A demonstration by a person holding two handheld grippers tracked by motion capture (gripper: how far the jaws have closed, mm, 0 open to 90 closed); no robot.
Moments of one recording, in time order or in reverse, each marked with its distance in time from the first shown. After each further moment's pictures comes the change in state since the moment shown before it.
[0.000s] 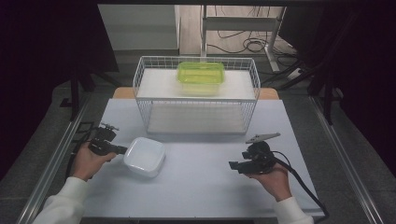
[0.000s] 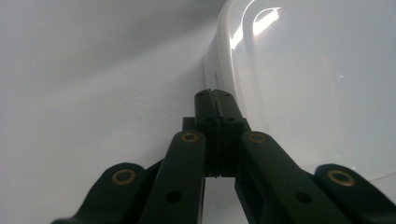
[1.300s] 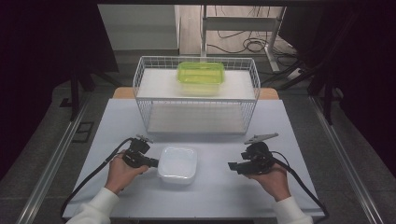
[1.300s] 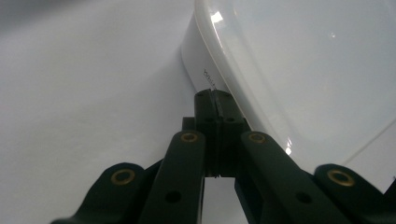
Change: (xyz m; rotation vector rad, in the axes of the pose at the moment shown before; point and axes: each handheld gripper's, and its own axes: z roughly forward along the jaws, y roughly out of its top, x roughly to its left) left arm -0.097 0.011 0.041 0.040 -0.146 0.098; right arm 0.001 0.000 0.004 0.013 0.003 -0.009
